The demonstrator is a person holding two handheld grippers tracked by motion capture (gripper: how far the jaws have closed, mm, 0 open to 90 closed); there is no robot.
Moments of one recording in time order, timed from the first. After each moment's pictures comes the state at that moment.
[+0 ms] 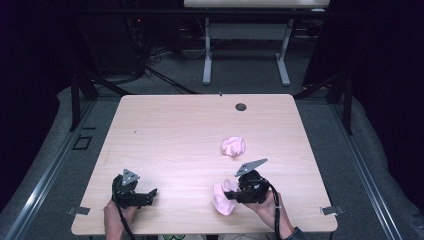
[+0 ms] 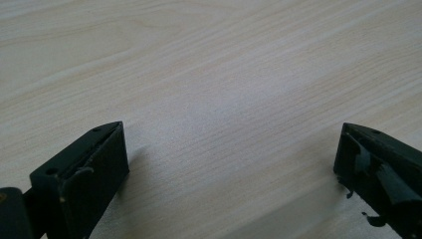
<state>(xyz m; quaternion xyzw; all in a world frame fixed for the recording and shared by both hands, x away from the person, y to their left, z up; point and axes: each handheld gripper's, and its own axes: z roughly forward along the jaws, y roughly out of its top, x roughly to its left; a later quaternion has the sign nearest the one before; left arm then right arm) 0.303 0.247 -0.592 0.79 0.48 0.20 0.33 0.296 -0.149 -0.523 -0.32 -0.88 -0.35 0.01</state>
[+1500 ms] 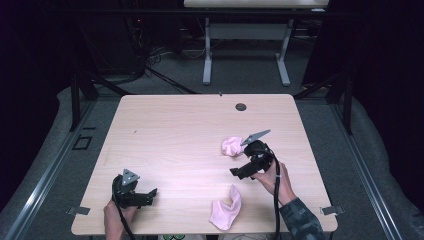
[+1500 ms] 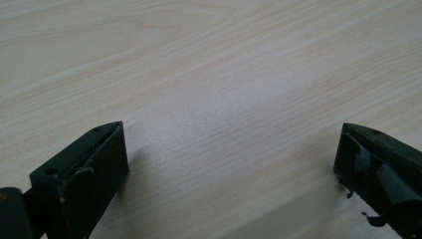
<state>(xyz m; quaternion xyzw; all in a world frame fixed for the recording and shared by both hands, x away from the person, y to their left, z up) 0.303 0.247 -0.593 0.79 0.48 0.20 0.33 0.378 -0.169 -0.497 -0.37 -0.87 -0.31 -0.07</state>
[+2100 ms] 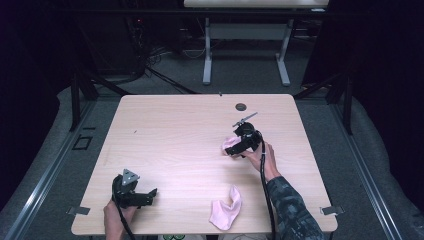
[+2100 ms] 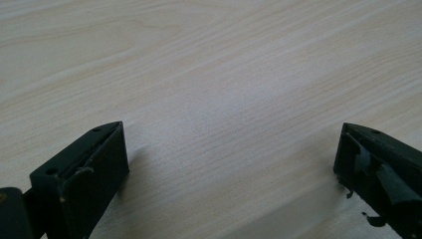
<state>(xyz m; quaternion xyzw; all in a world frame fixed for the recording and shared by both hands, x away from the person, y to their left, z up) 0.303 0.247 -0.593 0.79 0.48 0.20 0.33 0.465 -0.154 -0.530 -0.42 -0.86 -0.28 -0.08</state>
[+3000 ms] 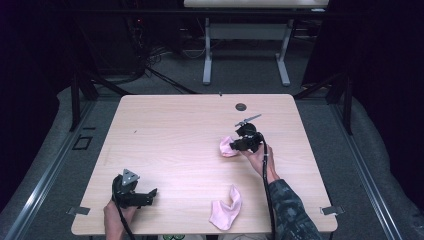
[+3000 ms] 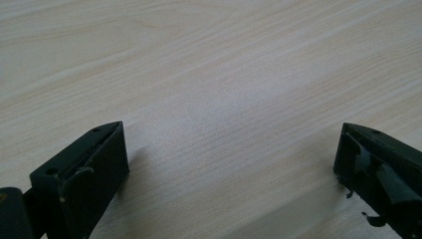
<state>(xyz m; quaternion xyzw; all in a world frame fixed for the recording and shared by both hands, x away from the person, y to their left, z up) 0.303 0.247 -0.592 0.79 0.48 0.20 0.33 0.452 -0.156 -0.525 -0.43 -0.84 -0.32 -0.08</state>
